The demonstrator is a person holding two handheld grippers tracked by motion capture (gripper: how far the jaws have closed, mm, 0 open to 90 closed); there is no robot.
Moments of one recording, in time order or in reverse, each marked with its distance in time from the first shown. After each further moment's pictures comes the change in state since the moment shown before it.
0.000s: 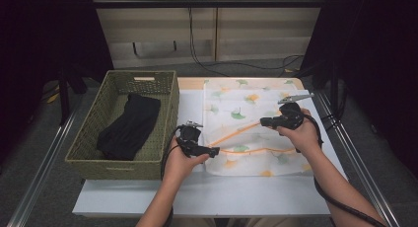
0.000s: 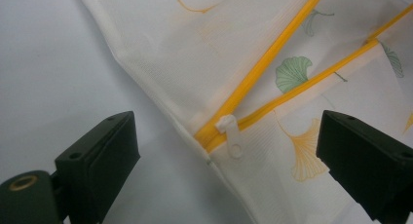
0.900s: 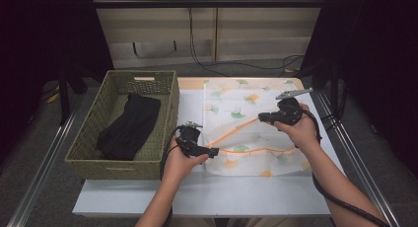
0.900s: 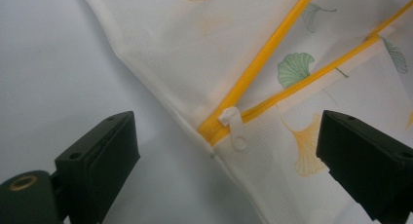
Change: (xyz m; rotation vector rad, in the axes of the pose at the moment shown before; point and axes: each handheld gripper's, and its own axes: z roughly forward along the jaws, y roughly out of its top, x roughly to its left) left arm 0.001 -0.001 0.000 0.008 0.001 0.000; right arm 0.007 0.017 -0.004 -0.019 -0.008 -0.034
